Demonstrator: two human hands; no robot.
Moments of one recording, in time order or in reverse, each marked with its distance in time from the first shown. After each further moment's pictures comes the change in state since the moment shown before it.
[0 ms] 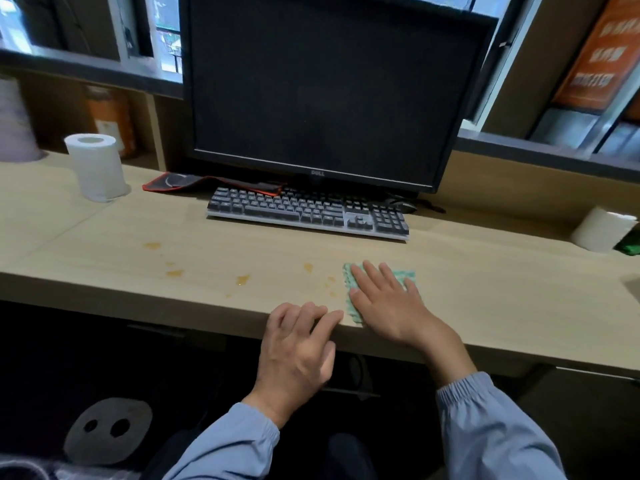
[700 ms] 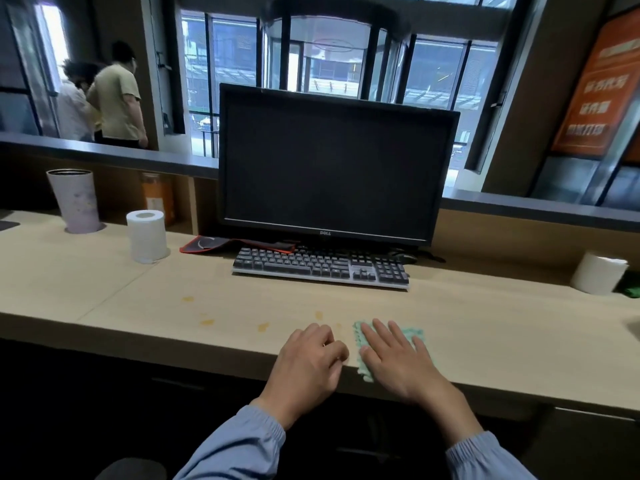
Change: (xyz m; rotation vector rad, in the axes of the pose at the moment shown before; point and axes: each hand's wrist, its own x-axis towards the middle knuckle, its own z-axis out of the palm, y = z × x) left_hand 0.053 -0.008 -0.038 -0.114 -0.342 -0.014; right_hand -0.035 0.001 0.002 0.025 -0.003 0.006
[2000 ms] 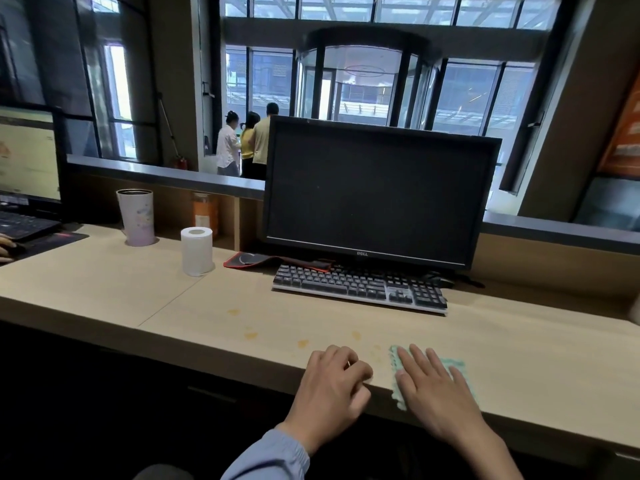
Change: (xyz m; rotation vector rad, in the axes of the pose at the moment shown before) left_hand -0.023 -0.017 -0.008 -0.028 0.015 -0.073; right_hand -0.011 -0.017 0.008 0.025 0.120 0.040
